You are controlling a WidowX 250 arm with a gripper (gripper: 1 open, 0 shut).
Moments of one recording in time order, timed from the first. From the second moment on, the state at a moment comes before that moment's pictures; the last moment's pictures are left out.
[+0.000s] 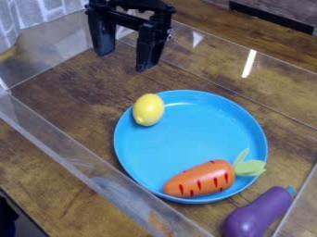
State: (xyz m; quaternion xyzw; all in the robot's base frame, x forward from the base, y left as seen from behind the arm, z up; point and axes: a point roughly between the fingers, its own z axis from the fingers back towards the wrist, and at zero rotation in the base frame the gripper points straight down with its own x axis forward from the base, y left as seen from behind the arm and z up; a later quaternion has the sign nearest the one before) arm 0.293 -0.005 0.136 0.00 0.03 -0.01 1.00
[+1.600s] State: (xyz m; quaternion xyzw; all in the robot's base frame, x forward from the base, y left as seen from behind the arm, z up) arm 0.269 -0.089 0.022 0.05 0.02 -0.31 0.95
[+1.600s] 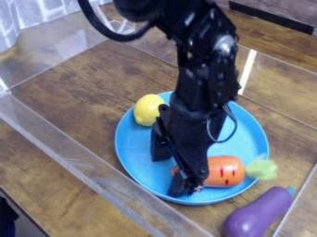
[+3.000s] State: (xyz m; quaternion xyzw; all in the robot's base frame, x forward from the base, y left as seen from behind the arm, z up) arm 0.279 -0.100 0.019 0.03 -0.03 -0.31 0.95
